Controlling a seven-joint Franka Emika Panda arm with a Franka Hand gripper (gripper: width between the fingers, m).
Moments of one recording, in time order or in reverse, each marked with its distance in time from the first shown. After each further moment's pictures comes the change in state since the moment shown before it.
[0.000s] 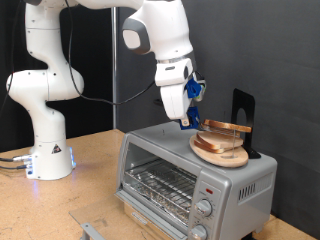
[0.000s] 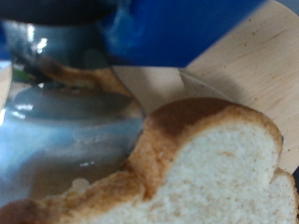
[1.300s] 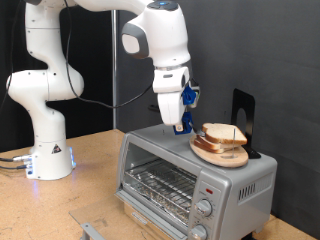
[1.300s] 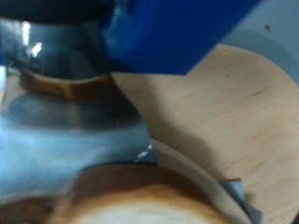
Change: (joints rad) arm 0.008 -0.017 0.012 -0.046 -0.019 -0.028 -0.014
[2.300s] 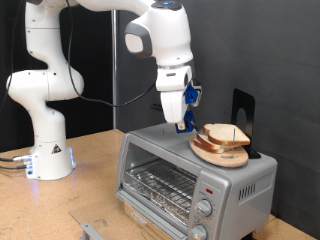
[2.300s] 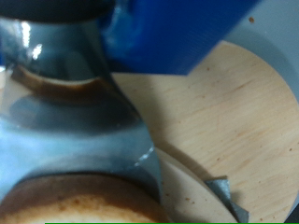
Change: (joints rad) arm 0.002 0.004 0.016 -0.003 -0.014 0.007 0.039
